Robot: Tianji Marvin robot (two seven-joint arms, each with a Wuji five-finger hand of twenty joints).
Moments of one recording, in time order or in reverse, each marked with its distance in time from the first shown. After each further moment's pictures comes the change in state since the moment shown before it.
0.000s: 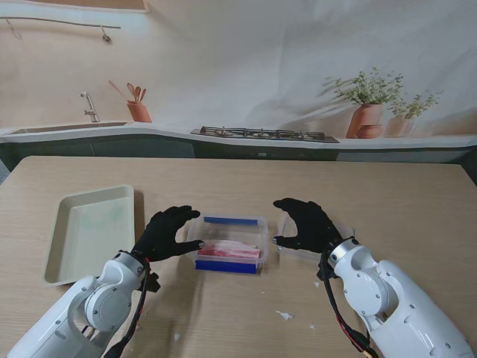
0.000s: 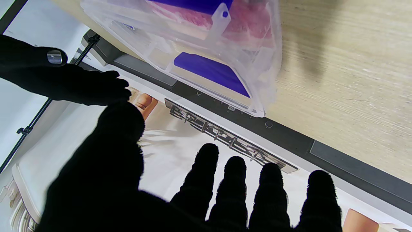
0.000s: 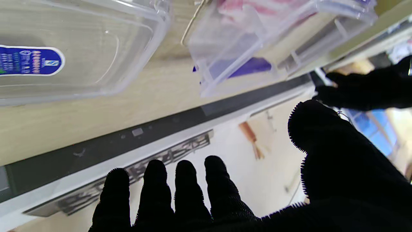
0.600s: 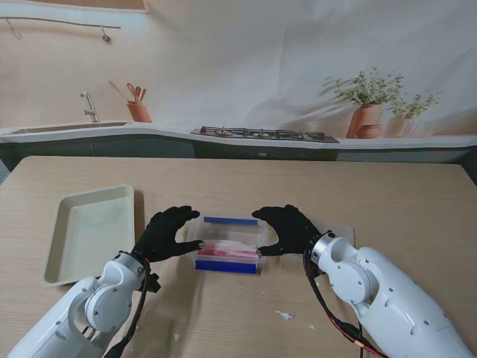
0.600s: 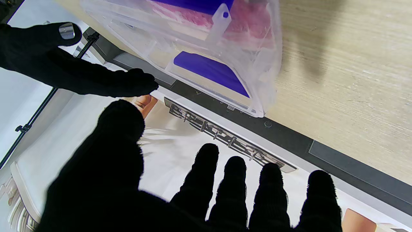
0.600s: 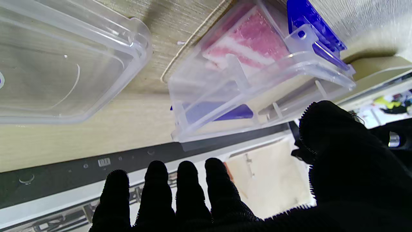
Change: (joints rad) left arm 0.002 -0.001 0.002 0.001 -0.005 0.004 0.008; right arm 0.147 0.021 -0.165 0.086 -0.059 -0.029 0.094; left_hand 0.000 0.000 0.000 0.000 0.000 0.000 0.000 0.000 0.000 0.000 0.000 0.000 0.000 0.000 0.000 0.000 0.000 0.000 0.000 0.000; right_hand -0.039 0.000 -0.044 0.000 -0.011 0.000 -0.027 -0.023 0.000 -0.021 -0.021 -0.007 0.000 -0.013 -0.027 -0.003 -0.013 0.000 -0.012 -0.011
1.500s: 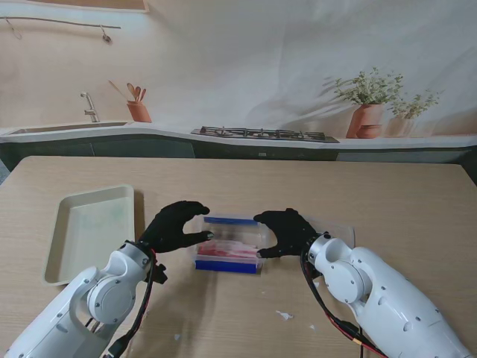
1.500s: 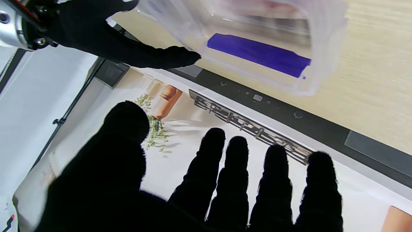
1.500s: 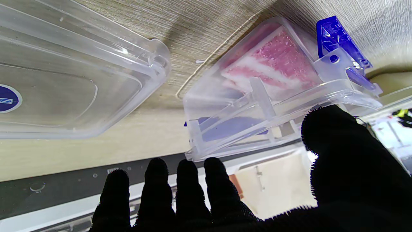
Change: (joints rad) left arm -0.033 0.002 0.020 -0.059 -0.017 -0.022 -0.030; right arm 0.037 0.000 -0.054 0.048 -0.022 0.050 -0.006; left_hand 0.000 0.000 0.052 0.000 0.198 0.042 0.013 -0.001 0.170 0.028 0.142 0.082 0.133 0.081 0.180 0.049 0.140 0.028 0.124 0.095; right_hand 0.000 0.001 -0.014 0.000 0.000 0.007 0.017 0.000 0.001 0.000 0.032 0.025 0.000 0.000 0.060 0.013 0.001 0.000 0.000 0.000
